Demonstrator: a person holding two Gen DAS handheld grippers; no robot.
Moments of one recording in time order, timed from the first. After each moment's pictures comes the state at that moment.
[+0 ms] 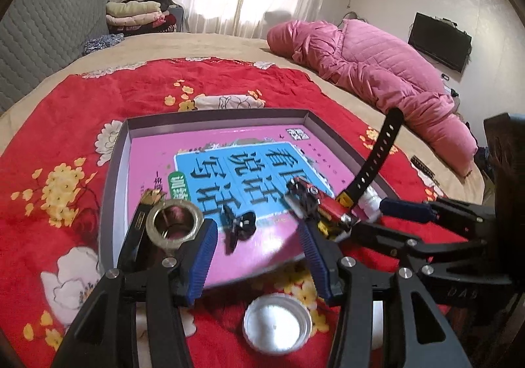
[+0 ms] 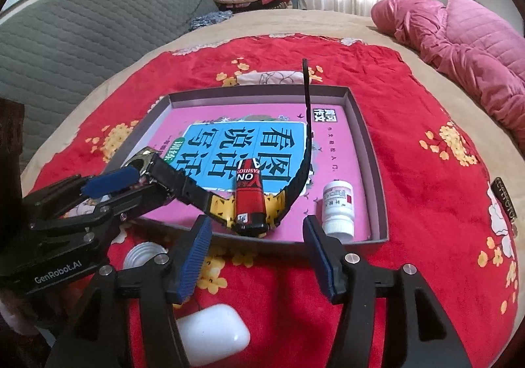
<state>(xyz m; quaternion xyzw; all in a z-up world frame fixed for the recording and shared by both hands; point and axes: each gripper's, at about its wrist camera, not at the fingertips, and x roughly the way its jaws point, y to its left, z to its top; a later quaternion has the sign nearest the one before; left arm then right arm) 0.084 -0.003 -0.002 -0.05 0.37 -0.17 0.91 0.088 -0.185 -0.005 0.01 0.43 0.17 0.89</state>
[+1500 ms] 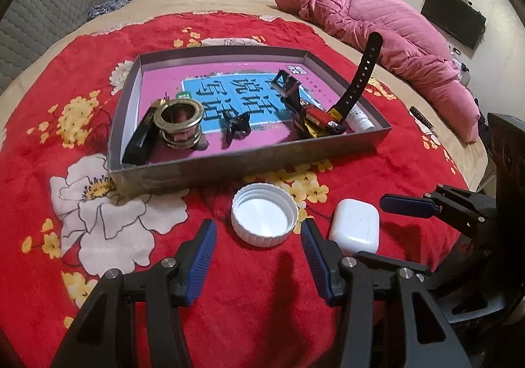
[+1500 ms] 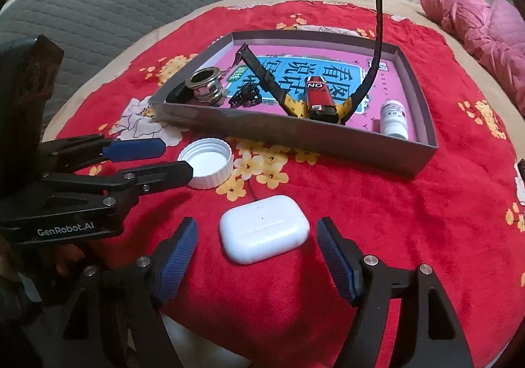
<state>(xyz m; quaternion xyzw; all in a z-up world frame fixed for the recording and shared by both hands) 0.028 -0.003 -0.020 -0.03 0.47 -0.16 0.87 0.021 -0.166 -0.029 -0.03 0.48 0.26 0.83</state>
